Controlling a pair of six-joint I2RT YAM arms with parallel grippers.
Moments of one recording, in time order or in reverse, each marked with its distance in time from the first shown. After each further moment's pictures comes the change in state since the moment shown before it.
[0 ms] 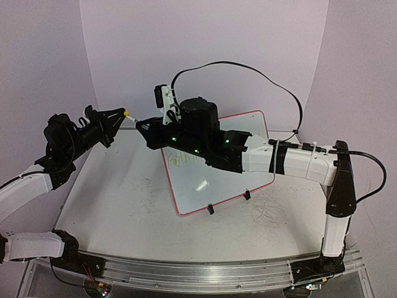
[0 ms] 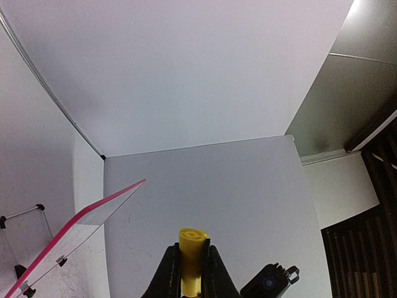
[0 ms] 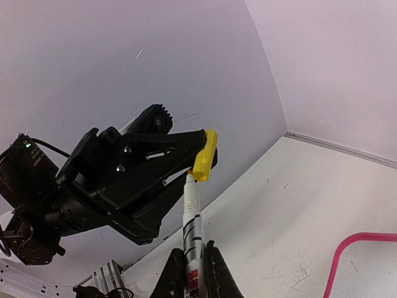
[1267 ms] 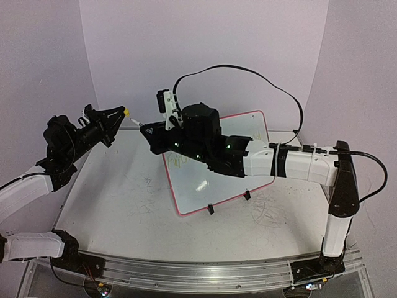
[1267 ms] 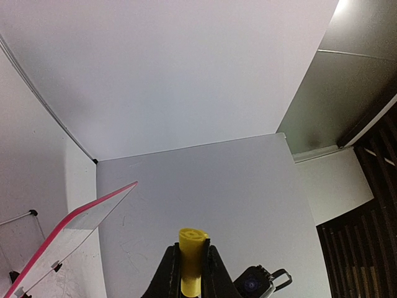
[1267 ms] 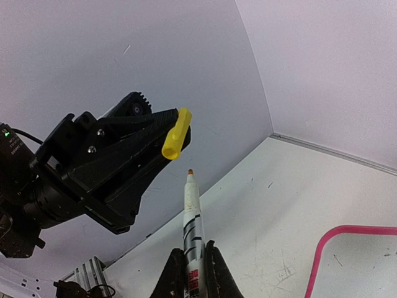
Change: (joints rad) left arm -0.022 -0.002 -0.019 0.063 -0.027 0.009; right arm 0.001 -0.024 -0.081 0.047 0.043 -0.053
